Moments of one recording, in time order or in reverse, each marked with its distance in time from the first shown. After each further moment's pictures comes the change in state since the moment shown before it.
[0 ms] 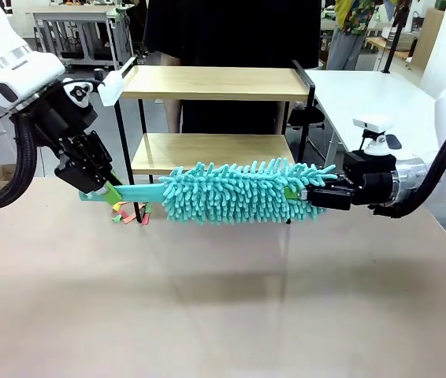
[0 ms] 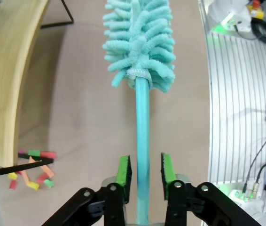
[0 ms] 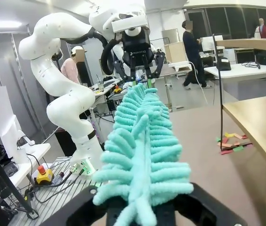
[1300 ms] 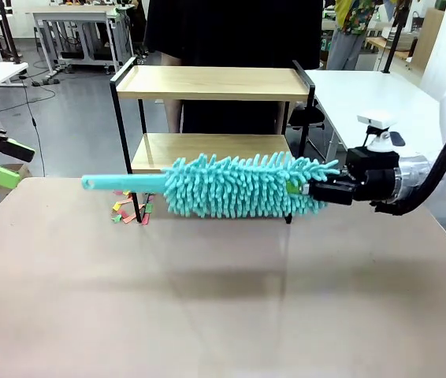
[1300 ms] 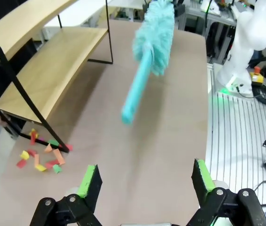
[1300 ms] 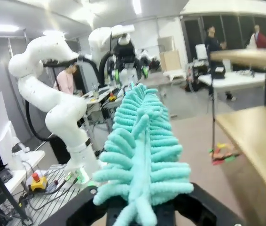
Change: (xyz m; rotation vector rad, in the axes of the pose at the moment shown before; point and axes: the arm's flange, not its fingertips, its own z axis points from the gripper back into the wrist) left arm -0.143 -0.035 0.082 0.123 -0.438 0.135; right arm 0.021 0.002 0.010 -0.040 -0.061 0.037
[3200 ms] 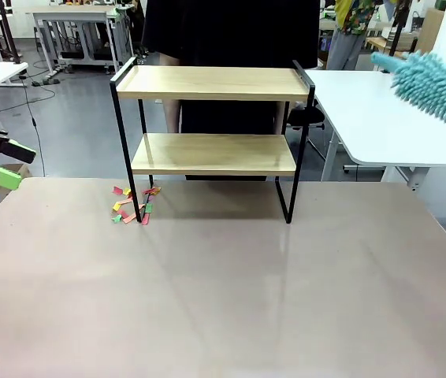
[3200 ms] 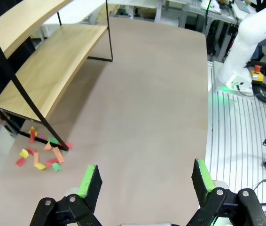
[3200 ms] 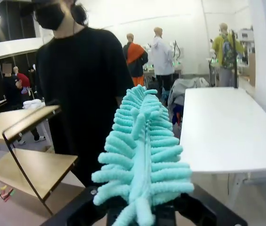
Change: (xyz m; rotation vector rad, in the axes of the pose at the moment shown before) left arm 0.001 0.000 -0.001 0.000 0.011 0.002; right arm 0.069 0.047 0.234 -1.366 -0.169 -0.005
